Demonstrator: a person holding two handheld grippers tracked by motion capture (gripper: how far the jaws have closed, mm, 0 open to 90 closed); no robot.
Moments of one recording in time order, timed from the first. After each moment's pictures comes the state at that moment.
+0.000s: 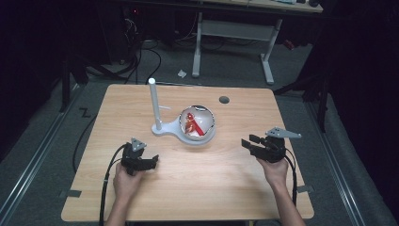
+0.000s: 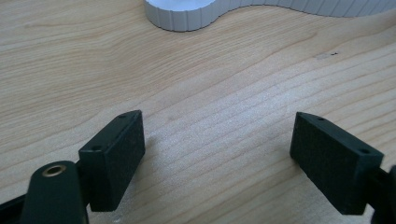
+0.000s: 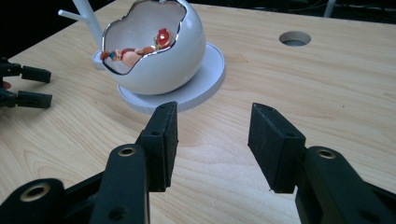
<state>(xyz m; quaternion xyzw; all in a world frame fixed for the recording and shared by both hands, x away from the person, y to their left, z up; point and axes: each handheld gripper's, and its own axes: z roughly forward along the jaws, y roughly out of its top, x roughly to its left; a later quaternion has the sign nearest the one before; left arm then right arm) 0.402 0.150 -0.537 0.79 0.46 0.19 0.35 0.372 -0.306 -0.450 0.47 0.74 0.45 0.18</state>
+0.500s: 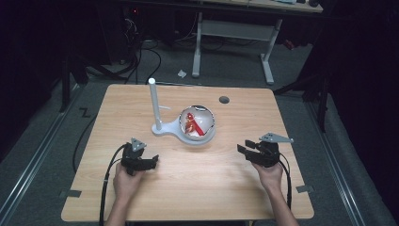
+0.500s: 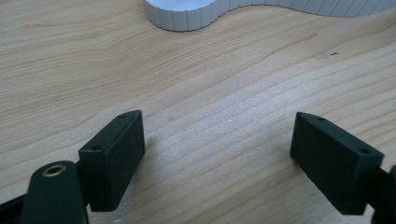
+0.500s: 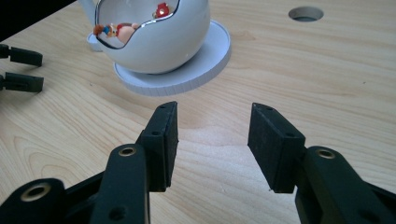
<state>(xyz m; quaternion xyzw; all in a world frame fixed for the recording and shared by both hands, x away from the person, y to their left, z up) 0.402 0.150 -0.536 0.79 0.46 0.19 0.35 0.371 -0.296 -0.473 0.47 0.74 0.44 0.17</state>
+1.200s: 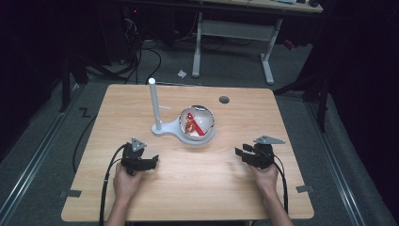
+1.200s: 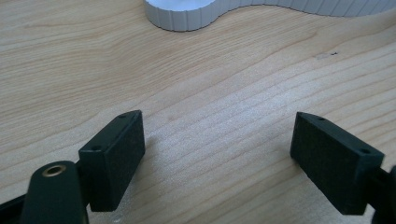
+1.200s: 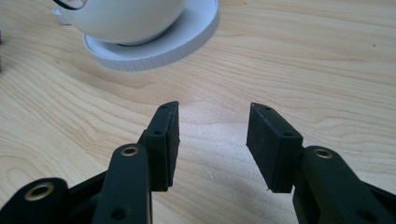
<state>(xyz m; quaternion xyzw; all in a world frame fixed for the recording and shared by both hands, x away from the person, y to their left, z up) 0.402 0.150 -0.537 0.79 0.46 0.19 0.35 0.380 -0.292 -0.501 0.50 0.75 0.41 0.17</state>
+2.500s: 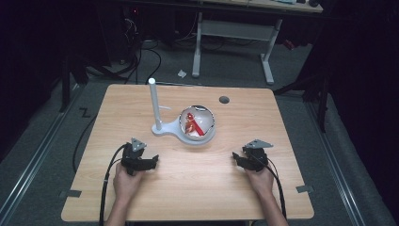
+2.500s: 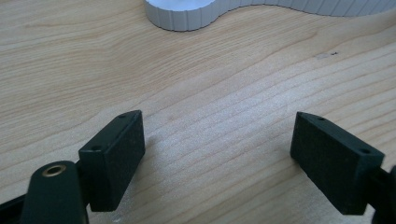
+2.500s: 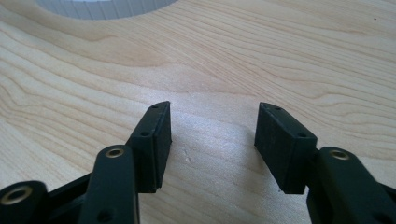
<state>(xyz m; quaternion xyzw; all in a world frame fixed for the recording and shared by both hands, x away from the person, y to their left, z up) 0.402 0.150 -0.537 0.79 0.46 0.20 0.35 0.386 -0.280 -0.531 0.49 0.78 0.33 0.22</state>
